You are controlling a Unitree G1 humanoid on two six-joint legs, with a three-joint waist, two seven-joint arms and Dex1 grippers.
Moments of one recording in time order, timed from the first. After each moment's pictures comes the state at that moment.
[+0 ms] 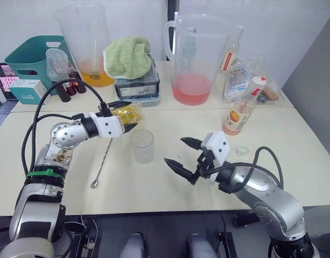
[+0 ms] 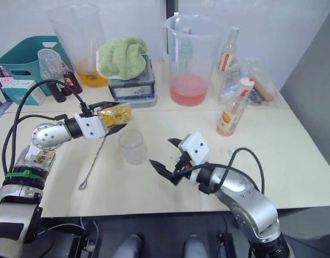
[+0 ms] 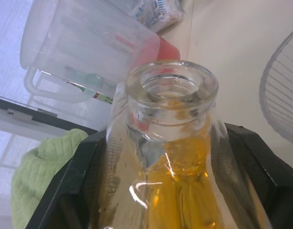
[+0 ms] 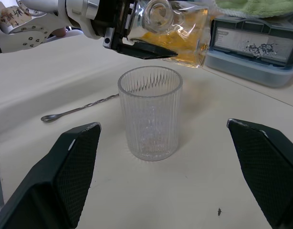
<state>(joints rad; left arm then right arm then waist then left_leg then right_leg) -0.77 0.70 -0.07 0.61 0.18 -0.76 -0.74 -0.26 -0.46 0.14 -0.67 0.53 0.69 0.44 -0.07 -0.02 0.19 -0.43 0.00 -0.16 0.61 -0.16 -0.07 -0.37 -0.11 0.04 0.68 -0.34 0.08</state>
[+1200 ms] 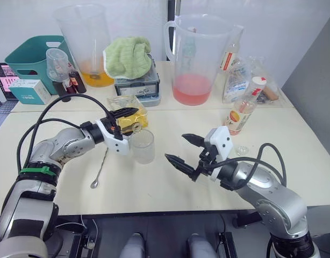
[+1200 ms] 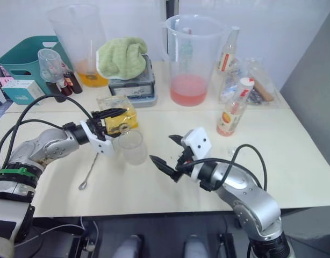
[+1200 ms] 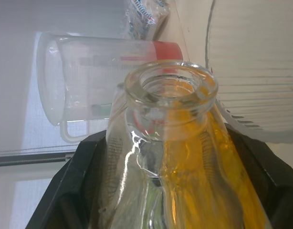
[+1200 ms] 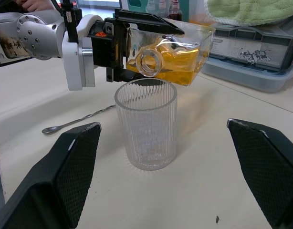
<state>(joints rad) -0.81 0.79 -0.20 0.65 0.76 -1.00 -0.14 -0.29 -0.44 0.10 -0.68 0.57 0.73 0.42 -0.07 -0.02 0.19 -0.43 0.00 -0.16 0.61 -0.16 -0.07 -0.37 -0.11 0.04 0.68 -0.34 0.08</state>
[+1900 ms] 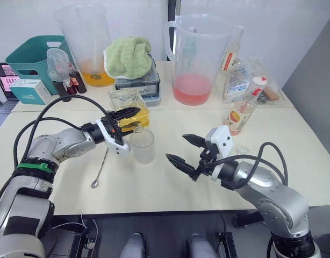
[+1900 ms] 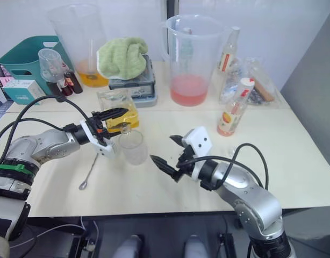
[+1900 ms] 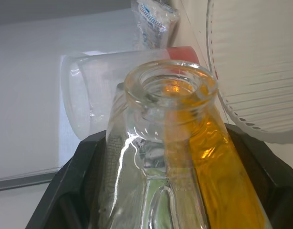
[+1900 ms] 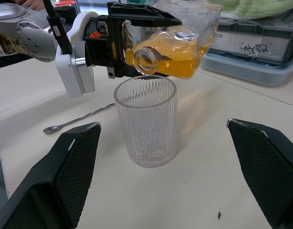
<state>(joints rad) -0.84 0.83 -0.29 0.64 0.95 -1.00 0.15 -0.30 -0.45 0.08 -0.68 0.61 0.77 0.41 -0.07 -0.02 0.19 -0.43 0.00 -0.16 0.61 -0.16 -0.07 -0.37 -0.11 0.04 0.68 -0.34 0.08</state>
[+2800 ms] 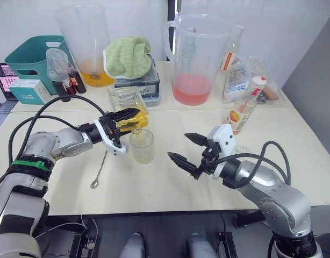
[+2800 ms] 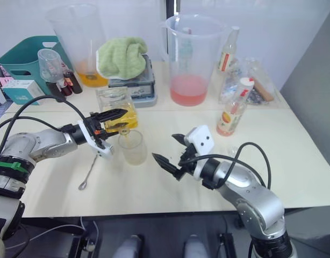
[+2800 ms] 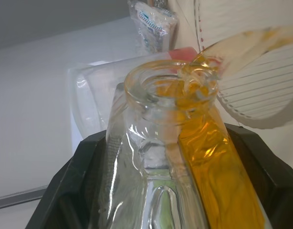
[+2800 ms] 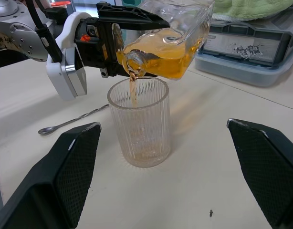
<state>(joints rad) -0.86 0.88 -0.35 0.63 1.04 -0.99 0.29 -0.30 -0.45 0.07 -0.68 0.61 0.77 0.41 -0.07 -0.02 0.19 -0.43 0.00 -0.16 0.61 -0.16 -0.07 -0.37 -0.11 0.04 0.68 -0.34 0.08</state>
